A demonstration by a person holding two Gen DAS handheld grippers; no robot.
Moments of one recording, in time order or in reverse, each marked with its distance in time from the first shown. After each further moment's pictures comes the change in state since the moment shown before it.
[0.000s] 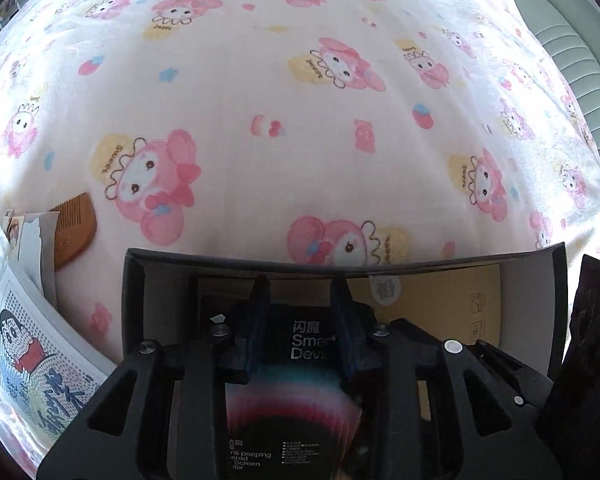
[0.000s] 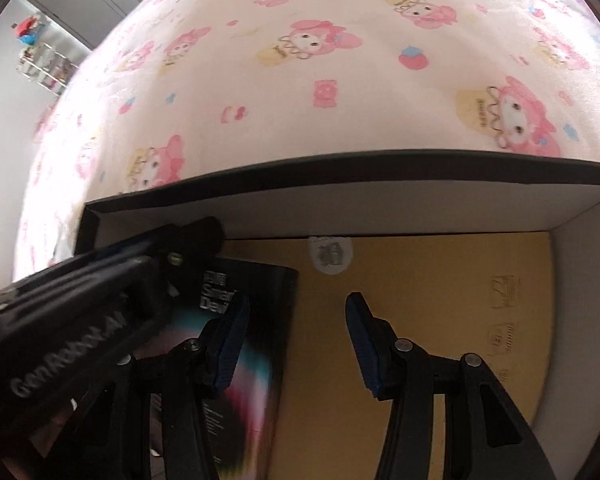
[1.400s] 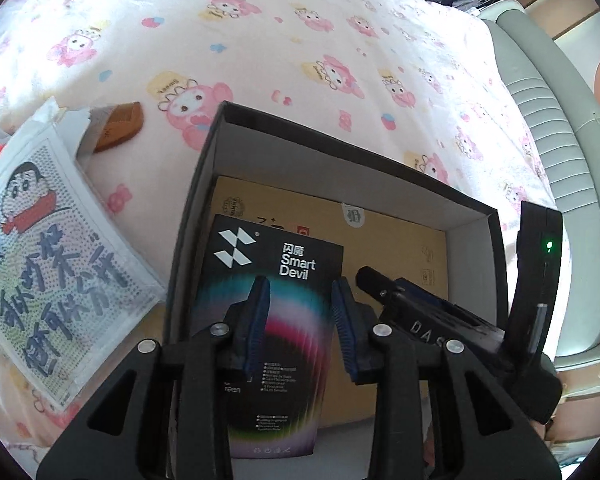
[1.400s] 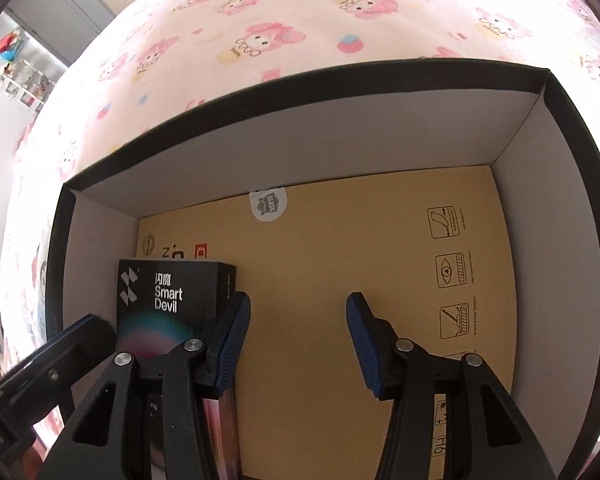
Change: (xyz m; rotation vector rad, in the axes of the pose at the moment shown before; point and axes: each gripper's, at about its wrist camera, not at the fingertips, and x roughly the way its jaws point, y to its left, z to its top) left arm -0.067 0.027 -0.095 -0.145 -0.138 -0.163; right arm 0.004 -0.013 -0.065 0.088 -0.060 -0.155
